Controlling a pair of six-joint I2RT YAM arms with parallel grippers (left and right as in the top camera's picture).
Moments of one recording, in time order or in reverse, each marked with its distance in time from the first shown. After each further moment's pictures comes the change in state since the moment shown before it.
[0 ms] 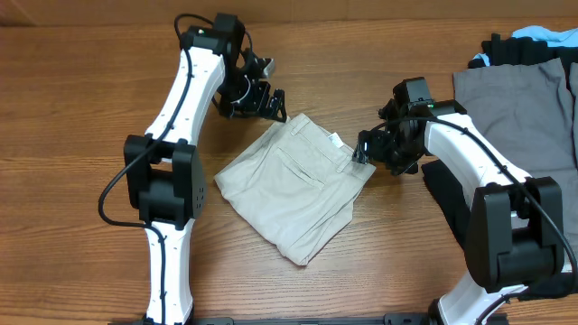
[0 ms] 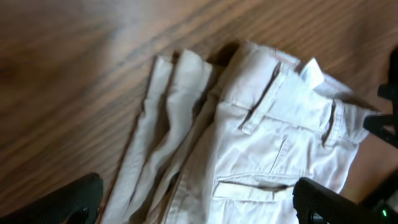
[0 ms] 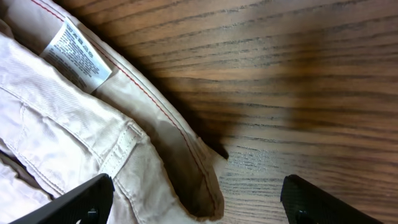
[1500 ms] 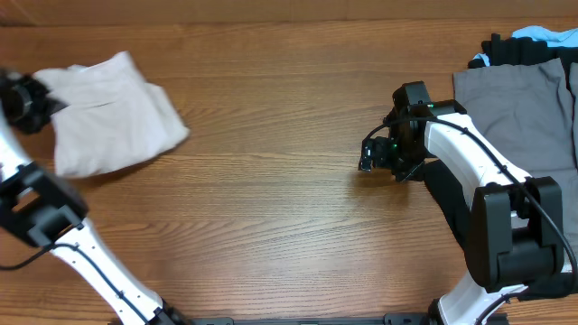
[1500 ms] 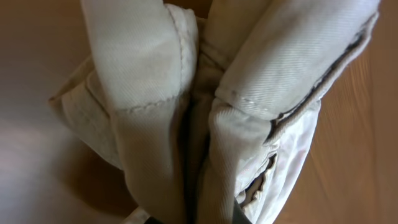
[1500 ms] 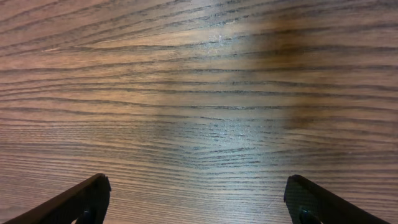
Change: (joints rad) left arm 0.871 0.201 0.430 -0.050 -0.018 -0.468; right arm 0.000 0.001 0.002 -0.091 0.079 0.008
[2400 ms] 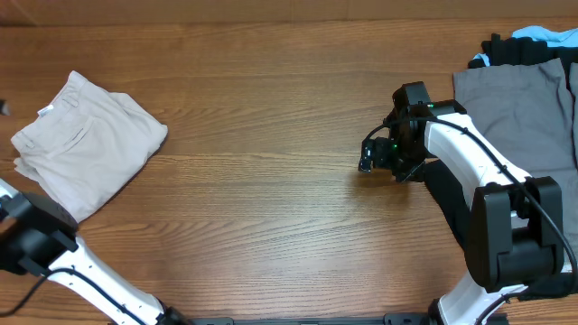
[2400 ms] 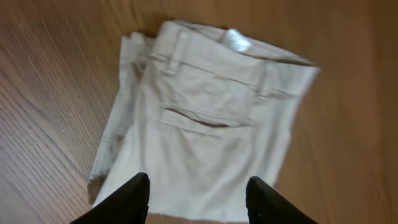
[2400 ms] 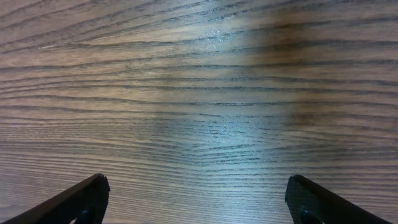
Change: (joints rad) left arm 0.061 -0.280 0.011 -0.174 -0.317 -0.174; right arm 0.000 0.000 0.000 -0.006 -0.001 0.003
